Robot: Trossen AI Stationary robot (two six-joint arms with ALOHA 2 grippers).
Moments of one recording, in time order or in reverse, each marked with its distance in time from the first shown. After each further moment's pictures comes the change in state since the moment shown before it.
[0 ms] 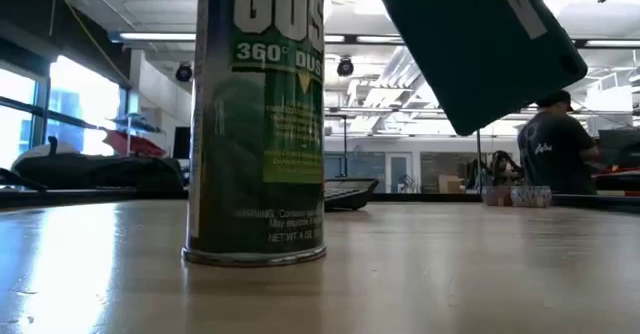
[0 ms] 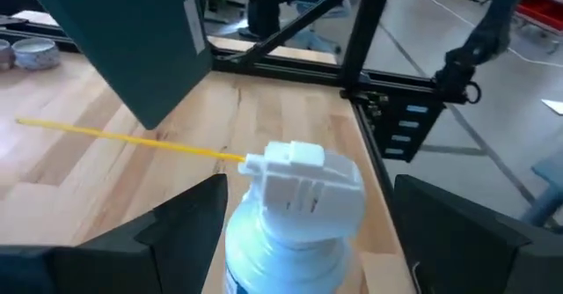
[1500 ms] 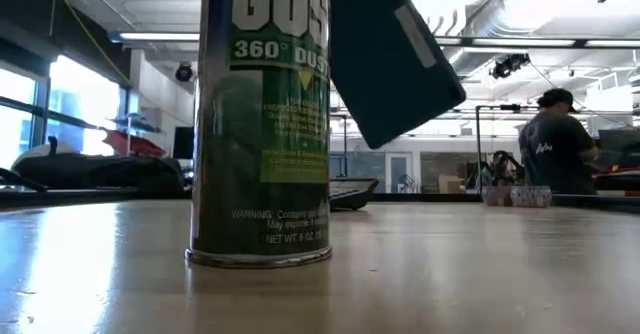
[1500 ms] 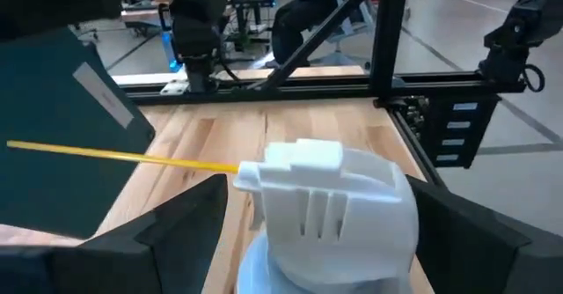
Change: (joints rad) left arm 0.025 0.151 0.000 0.232 -0.072 0.235; right arm -0.284 0.087 0.000 0.384 -0.401 -0.441
